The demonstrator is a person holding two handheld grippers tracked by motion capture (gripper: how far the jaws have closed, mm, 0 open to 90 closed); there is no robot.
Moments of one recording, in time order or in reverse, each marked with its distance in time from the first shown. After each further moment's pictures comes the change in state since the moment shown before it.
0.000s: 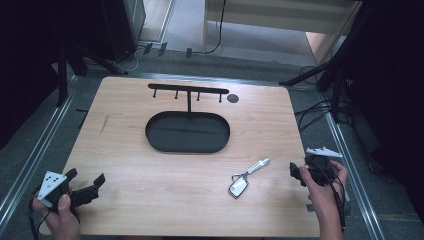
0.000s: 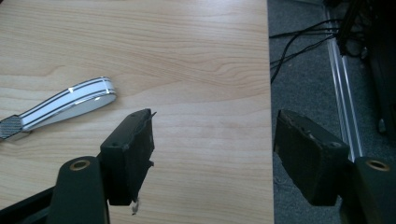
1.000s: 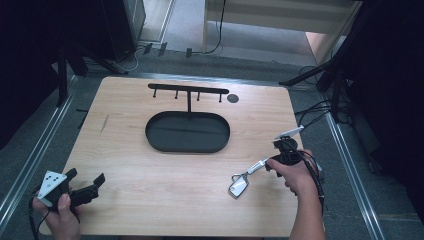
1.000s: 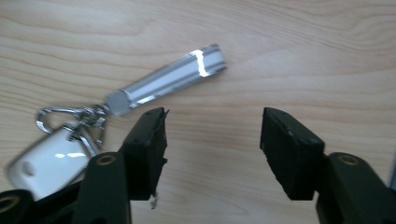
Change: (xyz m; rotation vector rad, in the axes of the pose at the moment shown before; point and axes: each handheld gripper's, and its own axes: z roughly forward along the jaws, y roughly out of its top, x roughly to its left) left arm 0.000 0.001 0.001 0.005 0.004 -0.006; right arm 0.062 0.052 0.028 0.431 0.139 0.000
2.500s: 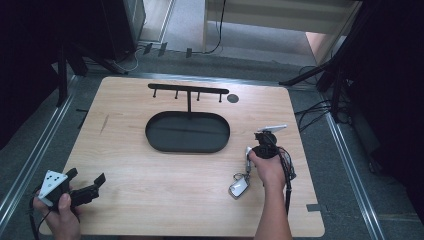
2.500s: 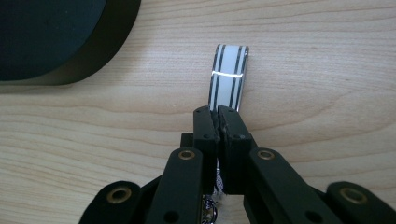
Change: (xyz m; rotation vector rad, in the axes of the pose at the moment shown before) left arm -0.001 0.000 0.001 0.004 -0.001 0.010; right arm 0.041 0.026 0.039 -0.096 0.171 0.163
